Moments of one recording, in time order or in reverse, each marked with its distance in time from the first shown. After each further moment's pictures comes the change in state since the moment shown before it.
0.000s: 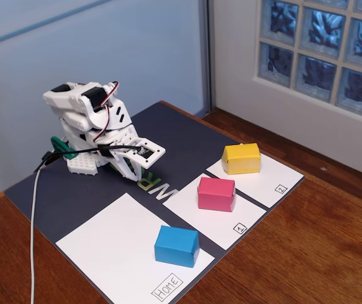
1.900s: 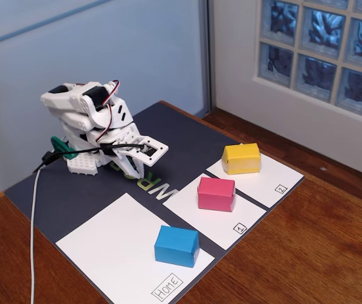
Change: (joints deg) arm -3.7 0.0 -0.4 0.4 1.0
